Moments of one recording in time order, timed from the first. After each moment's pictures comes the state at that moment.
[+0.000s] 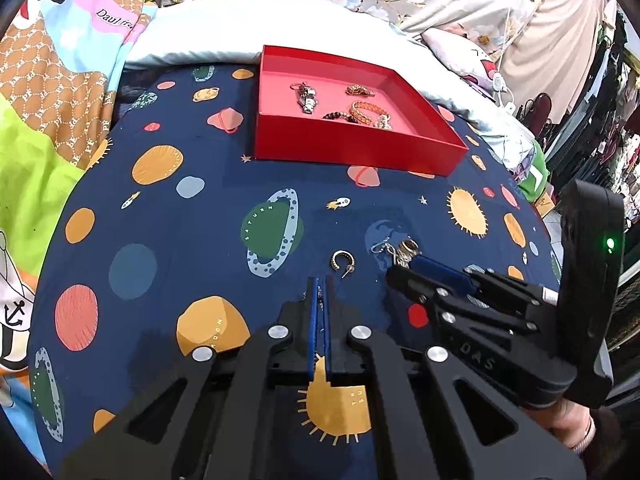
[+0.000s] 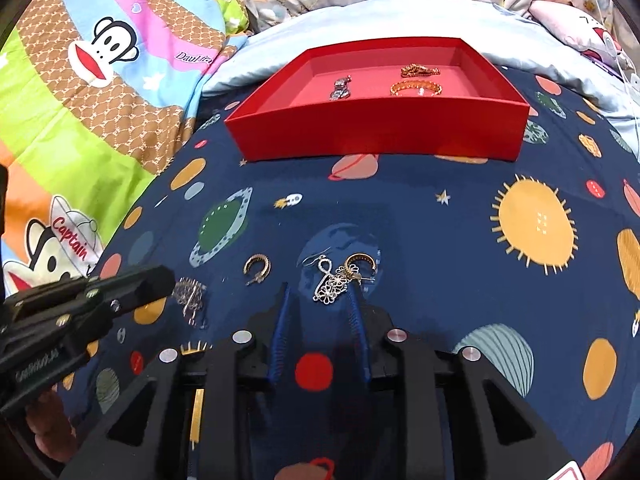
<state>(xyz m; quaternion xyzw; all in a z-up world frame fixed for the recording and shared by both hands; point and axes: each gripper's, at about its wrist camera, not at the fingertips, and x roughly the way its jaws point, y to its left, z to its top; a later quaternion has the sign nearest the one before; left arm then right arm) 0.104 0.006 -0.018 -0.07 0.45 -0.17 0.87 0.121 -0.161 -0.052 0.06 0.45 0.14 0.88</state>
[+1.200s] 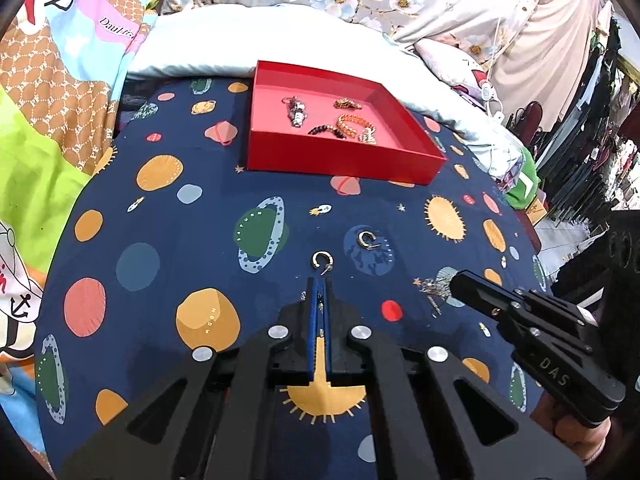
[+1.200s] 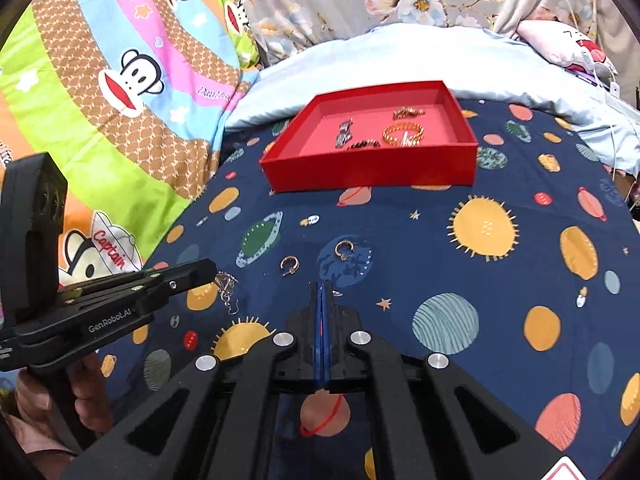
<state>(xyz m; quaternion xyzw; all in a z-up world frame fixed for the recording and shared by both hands) 0.084 0.006 0.003 -0.08 0.44 -0.17 0.88 0.060 -0.185 0.005 0.08 0.40 0.15 0.90</state>
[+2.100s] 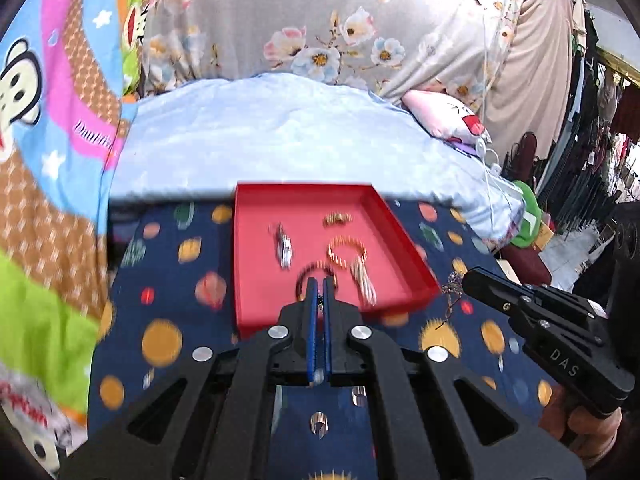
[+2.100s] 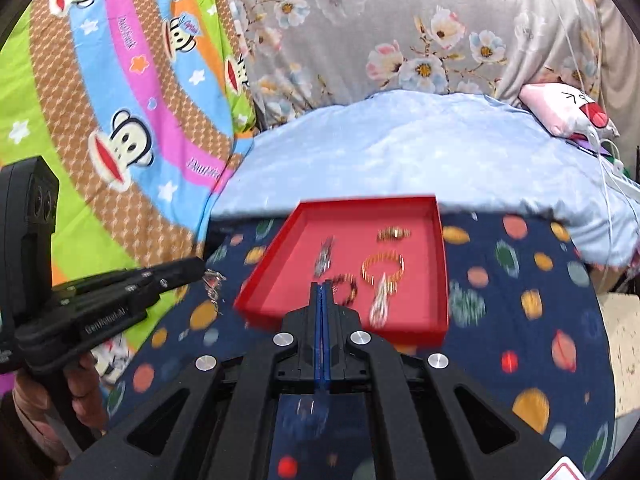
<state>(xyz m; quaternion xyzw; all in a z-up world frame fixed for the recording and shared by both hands) 0.186 -0.022 0.094 -0.04 0.34 -0.17 0.92 0.165 -0.214 0.089 0.07 0.31 0.14 0.94</state>
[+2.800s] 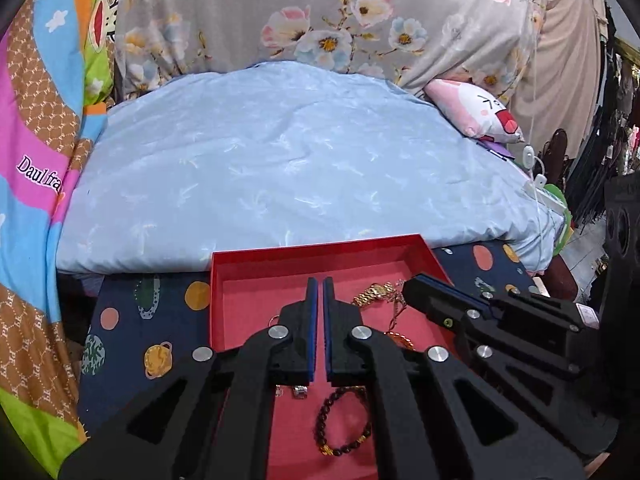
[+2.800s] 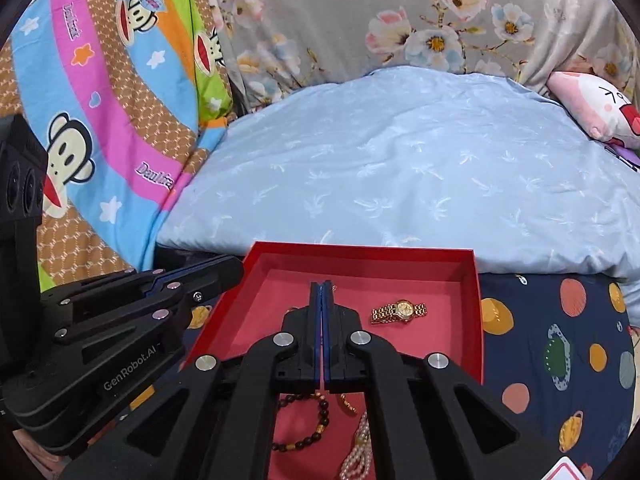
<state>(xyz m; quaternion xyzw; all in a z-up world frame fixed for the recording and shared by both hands) 0.359 -0.060 0.062 -0.02 0.37 -0.16 0.92 0.350 -0.193 0.052 0.05 0.36 0.14 0.92</state>
